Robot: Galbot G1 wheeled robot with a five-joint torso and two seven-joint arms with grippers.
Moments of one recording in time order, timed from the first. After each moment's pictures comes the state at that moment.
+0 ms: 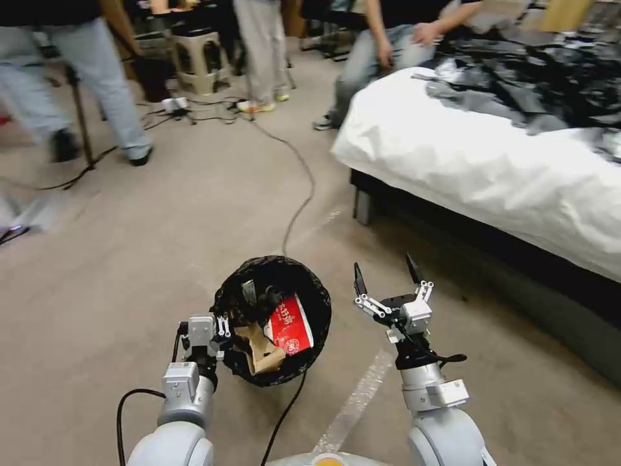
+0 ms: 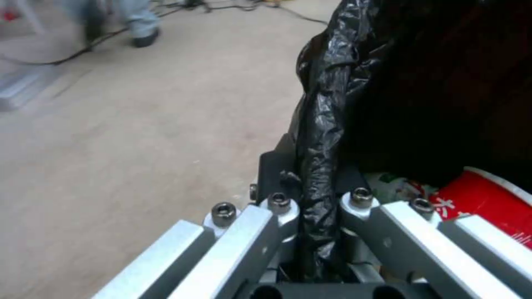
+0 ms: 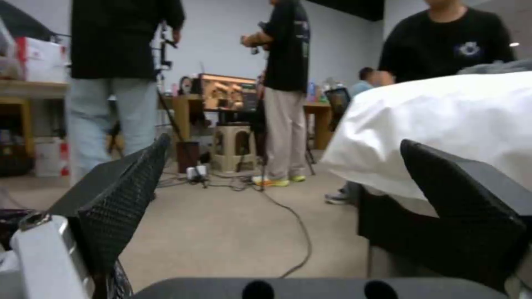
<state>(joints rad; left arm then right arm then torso) 1.73 -1.47 -0.49 -2.22 -0.03 0.24 -0.15 -1.55 1.34 0.24 2.03 0.02 0.43 0.13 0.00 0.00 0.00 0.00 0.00</state>
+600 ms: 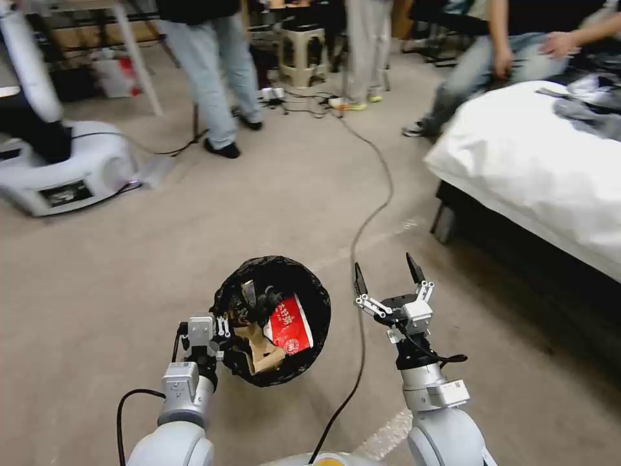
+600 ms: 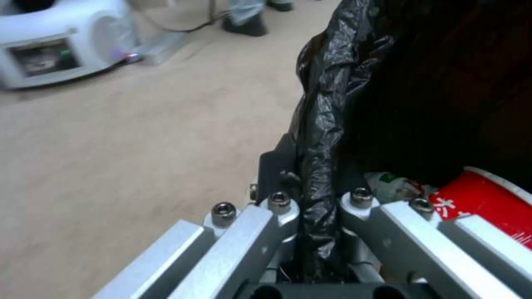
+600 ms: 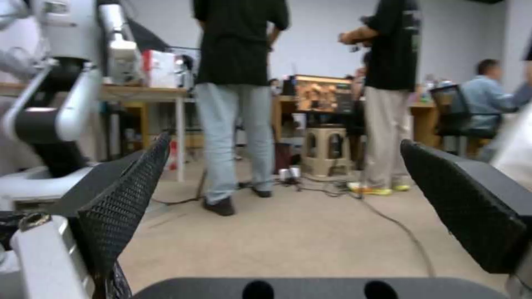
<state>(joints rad) 1.73 -1.48 -0.49 -2.22 -0.03 0.24 -0.15 -1.55 1.34 0.25 2.02 0.02 0.43 0.13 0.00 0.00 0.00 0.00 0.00</state>
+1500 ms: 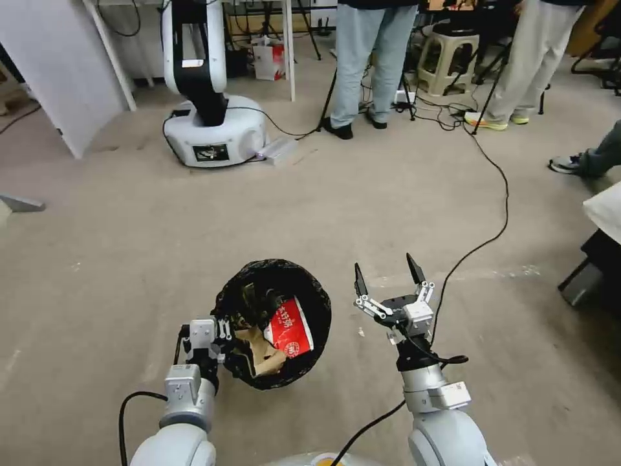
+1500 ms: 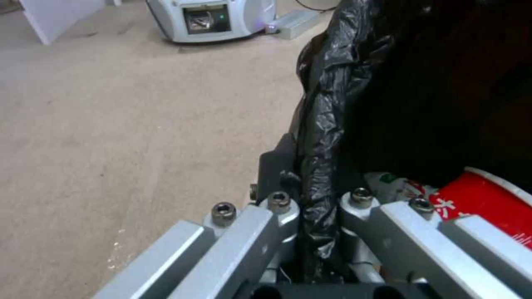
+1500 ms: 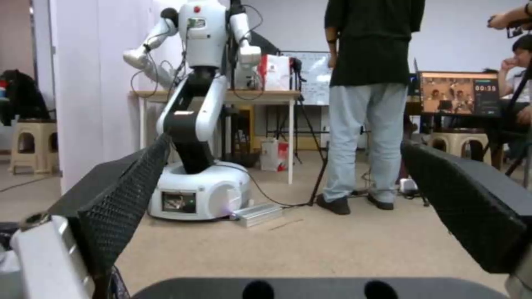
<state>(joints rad) 1.73 -1.47 -0.49 -2.21 -0.03 0.24 -0.15 -1.56 1.34 0.25 2.03 0.02 0.43 0.13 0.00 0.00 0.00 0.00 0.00</state>
